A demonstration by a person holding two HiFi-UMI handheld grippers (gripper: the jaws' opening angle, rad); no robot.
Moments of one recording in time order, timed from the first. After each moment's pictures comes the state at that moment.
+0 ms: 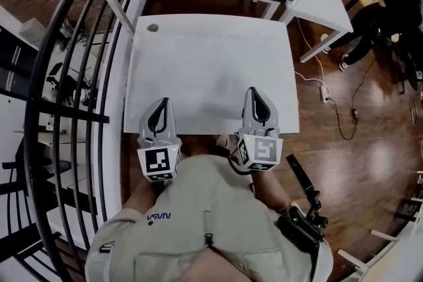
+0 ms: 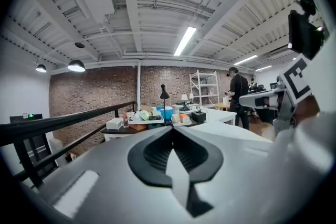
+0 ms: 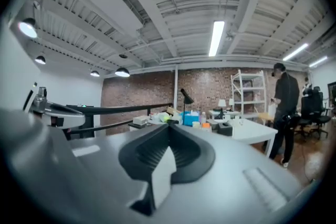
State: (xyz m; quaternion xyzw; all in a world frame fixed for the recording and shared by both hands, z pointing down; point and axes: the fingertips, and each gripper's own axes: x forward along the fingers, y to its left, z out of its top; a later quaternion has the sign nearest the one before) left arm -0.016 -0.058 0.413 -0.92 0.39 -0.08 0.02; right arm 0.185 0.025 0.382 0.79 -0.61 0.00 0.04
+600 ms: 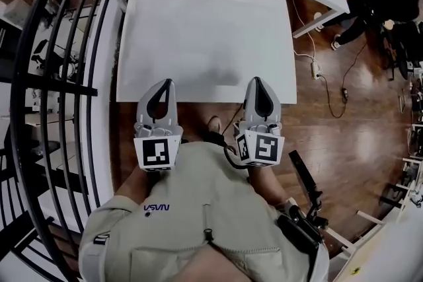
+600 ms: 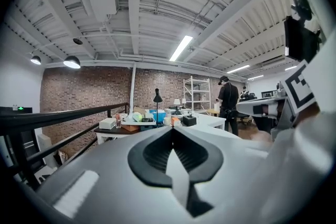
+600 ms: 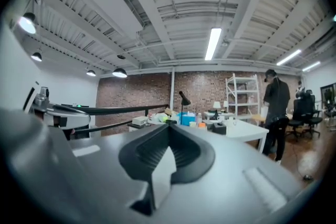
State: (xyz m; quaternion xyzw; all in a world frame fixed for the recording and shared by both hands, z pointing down) left arm -0.038 -0.013 0.393 -0.93 0.35 -0.02 -0.02; right arm 0.136 0.076 0.379 0.81 -0.59 -0.01 0.03
